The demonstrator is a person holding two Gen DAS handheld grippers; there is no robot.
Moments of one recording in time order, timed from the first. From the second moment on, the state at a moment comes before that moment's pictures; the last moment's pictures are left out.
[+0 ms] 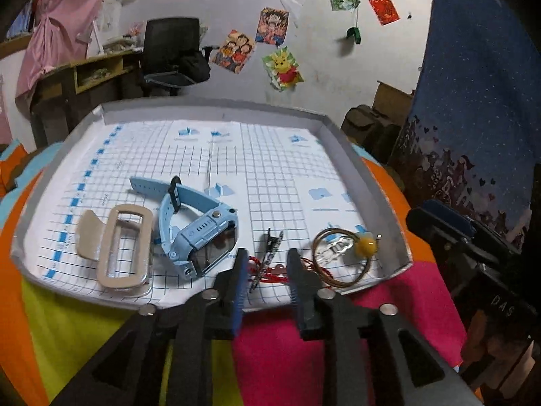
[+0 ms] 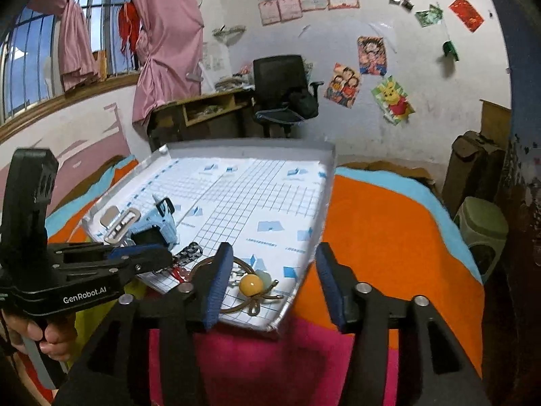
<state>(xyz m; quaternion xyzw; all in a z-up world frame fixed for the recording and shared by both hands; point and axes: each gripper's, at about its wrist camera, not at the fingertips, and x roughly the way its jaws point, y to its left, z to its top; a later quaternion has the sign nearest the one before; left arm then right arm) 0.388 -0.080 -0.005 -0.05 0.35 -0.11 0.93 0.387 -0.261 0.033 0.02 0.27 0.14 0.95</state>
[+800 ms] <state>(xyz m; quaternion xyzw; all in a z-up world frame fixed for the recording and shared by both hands) 0.190 -0.074 0.067 -0.05 0.18 -0.05 0.98 0.200 -0.312 0.092 0.06 0.16 0.12 0.98</state>
